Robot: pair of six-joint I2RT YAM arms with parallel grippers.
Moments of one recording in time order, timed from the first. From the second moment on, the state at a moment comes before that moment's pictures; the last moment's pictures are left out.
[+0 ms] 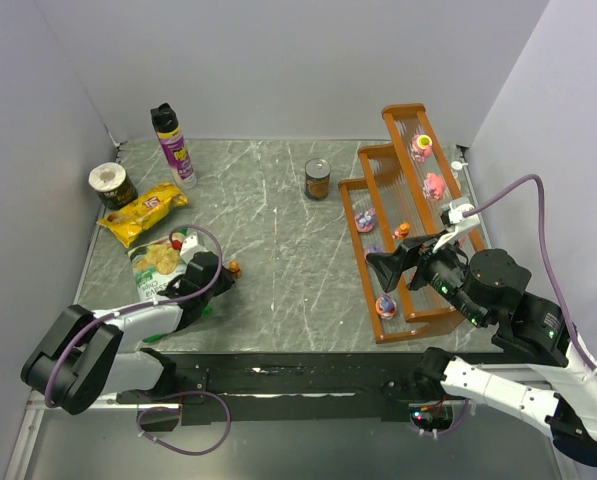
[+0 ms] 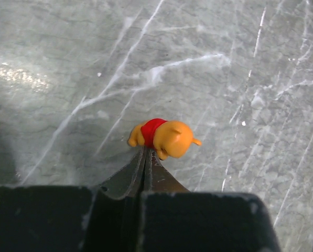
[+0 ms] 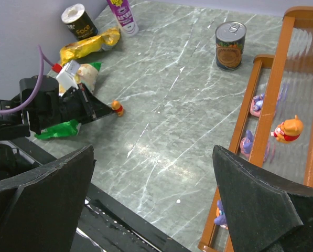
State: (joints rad) left arm -0.51 1.24 0.33 0.28 -0.29 -0.90; right arm 0.92 0.63 1.17 -0.75 0.35 0.33
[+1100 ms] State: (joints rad) left arm -0.57 1.25 0.43 0.21 -0.36 -0.72; right arm 0.92 0.63 1.16 -0.74 0.33 0.33
